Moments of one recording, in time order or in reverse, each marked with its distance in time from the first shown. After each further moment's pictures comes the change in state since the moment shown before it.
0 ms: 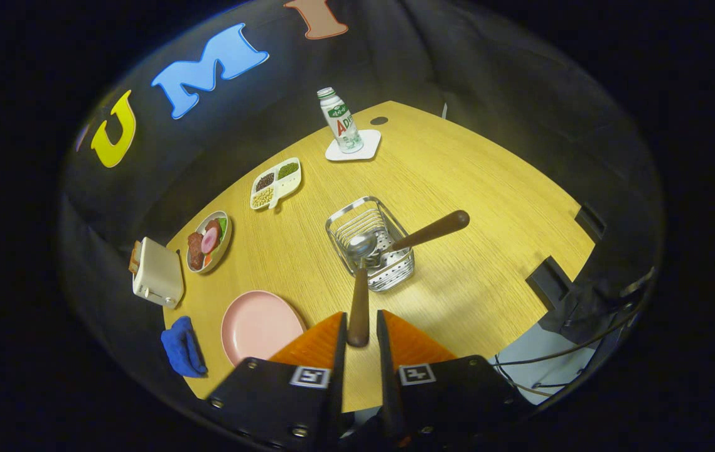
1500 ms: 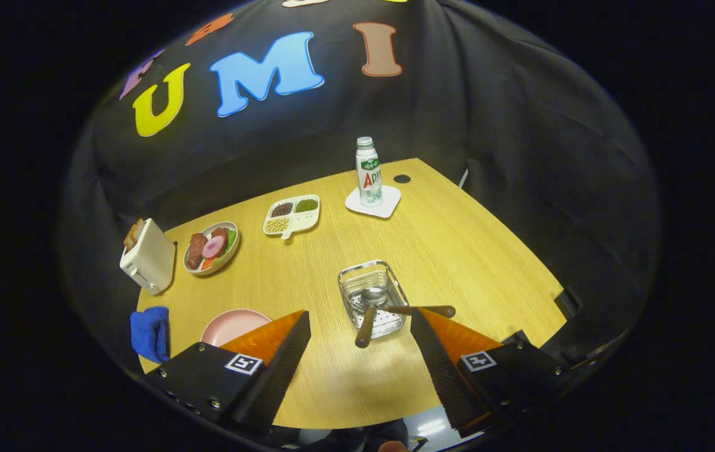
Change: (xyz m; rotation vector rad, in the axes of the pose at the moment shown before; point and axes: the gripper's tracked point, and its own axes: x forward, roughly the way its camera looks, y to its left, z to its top) arm -0.027 0.017 0.060 -0.271 -0.239 -0.017
